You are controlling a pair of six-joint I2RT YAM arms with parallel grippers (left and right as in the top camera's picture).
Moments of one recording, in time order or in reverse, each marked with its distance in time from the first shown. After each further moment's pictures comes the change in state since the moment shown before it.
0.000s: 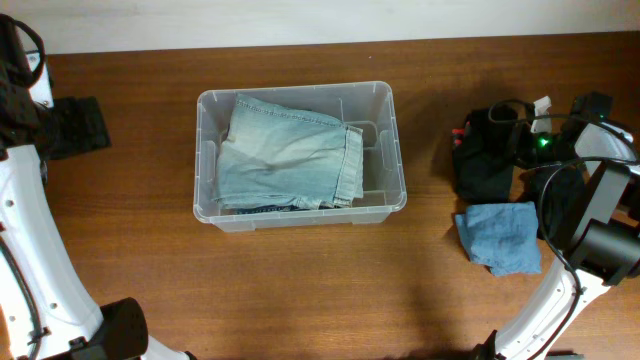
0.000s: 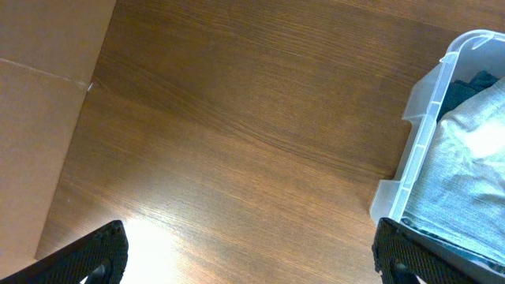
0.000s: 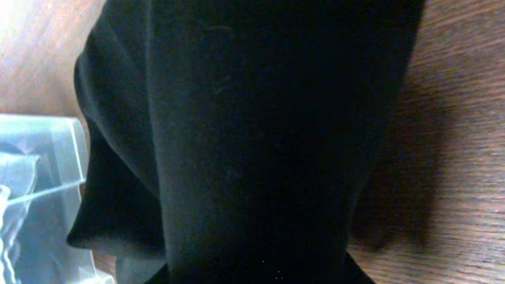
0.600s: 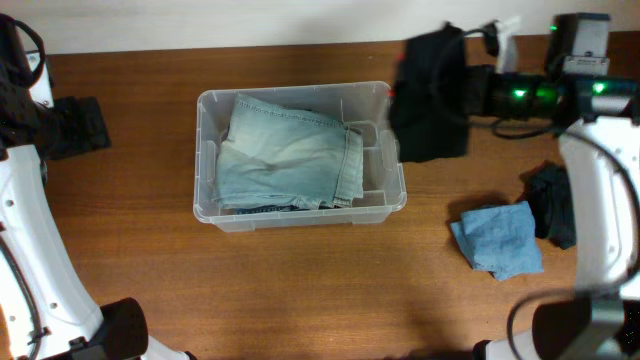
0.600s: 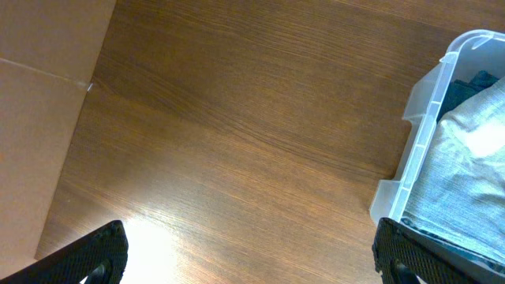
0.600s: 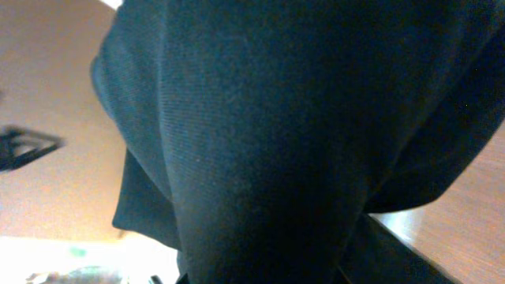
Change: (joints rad) left arm 0.000 0.000 0.000 0.000 0.000 0.000; right arm 0.409 -0.570 0.154 -0.182 -0.232 0.231
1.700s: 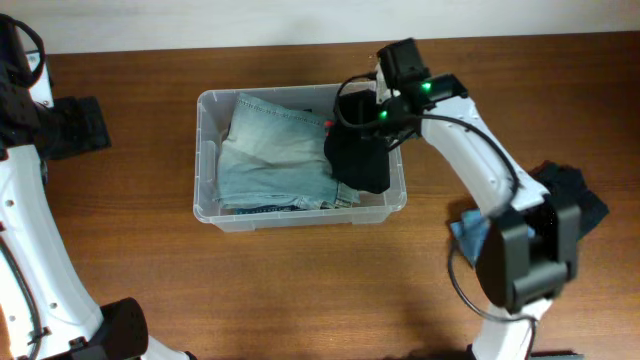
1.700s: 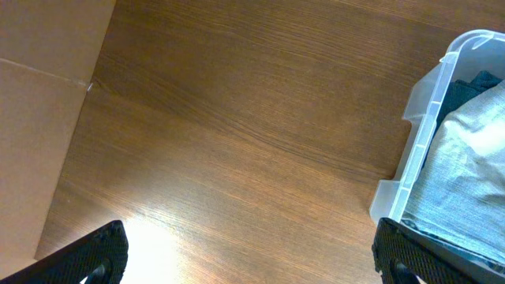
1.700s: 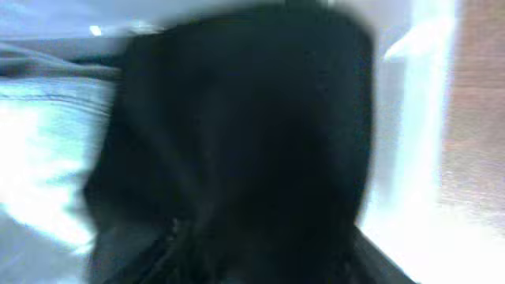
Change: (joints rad) left arm 0.000 0.000 0.000 0.000 0.000 0.000; right arm 0.361 0.308 -0.003 0.071 0.791 0.162
